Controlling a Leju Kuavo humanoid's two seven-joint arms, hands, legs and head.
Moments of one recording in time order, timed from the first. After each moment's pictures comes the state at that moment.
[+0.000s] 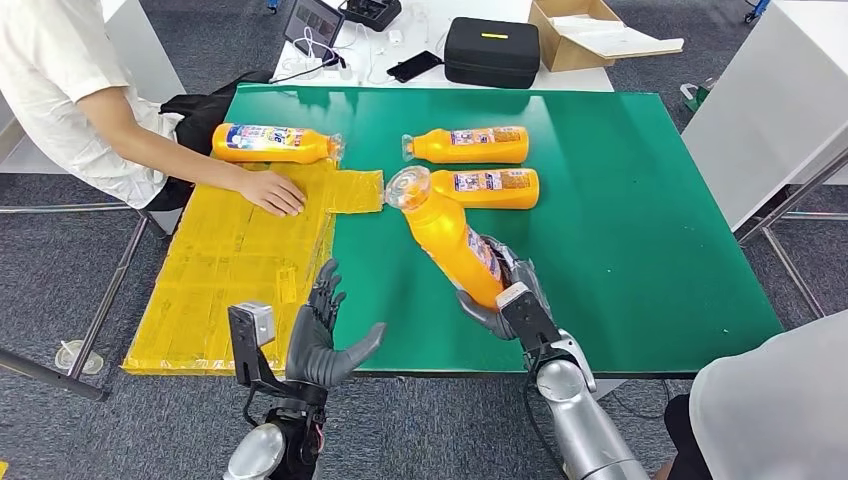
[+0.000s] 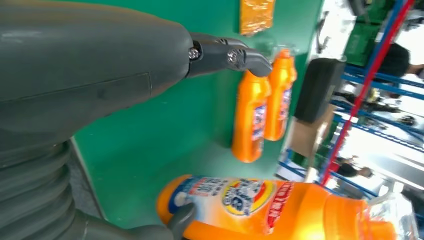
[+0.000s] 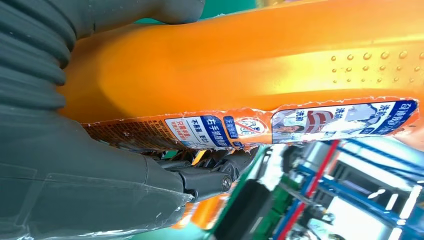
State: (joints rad) left arm -0.06 -0.17 -0.59 -1.32 0.32 0.22 -0.46; right arm -0.24 0.03 0.26 -1.16 0.28 -0.12 -0.50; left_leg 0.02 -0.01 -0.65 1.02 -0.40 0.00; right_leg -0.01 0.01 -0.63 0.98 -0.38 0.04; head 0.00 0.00
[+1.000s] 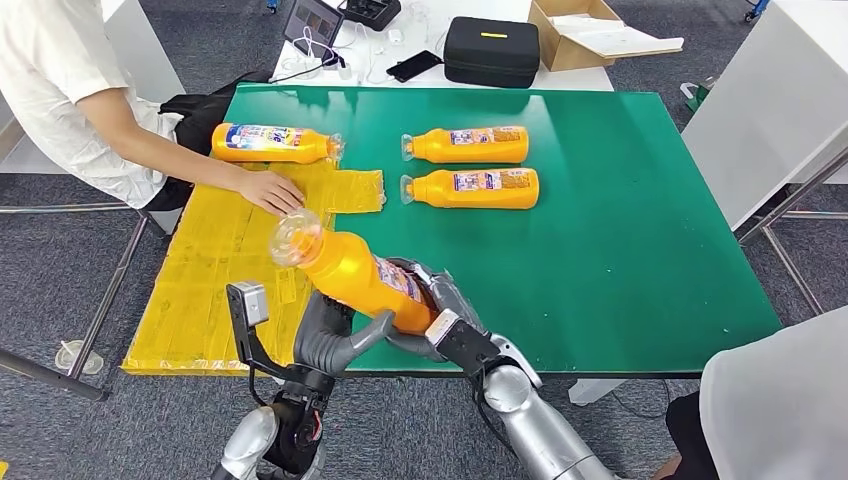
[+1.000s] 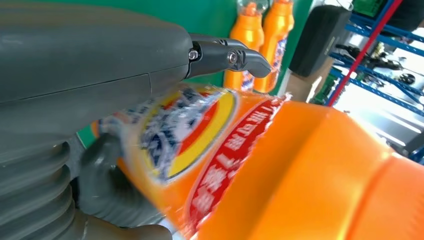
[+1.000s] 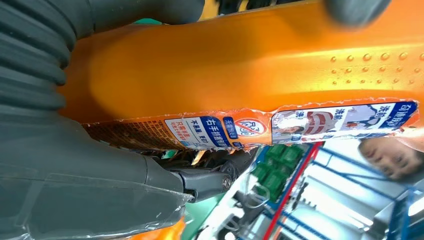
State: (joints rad) left arm -0.11 -0.19 -0.59 -1.33 0.48 0.07 -0.39; right arm -0.28 0.09 0.50 -1.15 0.25 -0.02 -0.55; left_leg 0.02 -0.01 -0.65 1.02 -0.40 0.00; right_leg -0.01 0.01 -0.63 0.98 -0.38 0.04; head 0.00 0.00
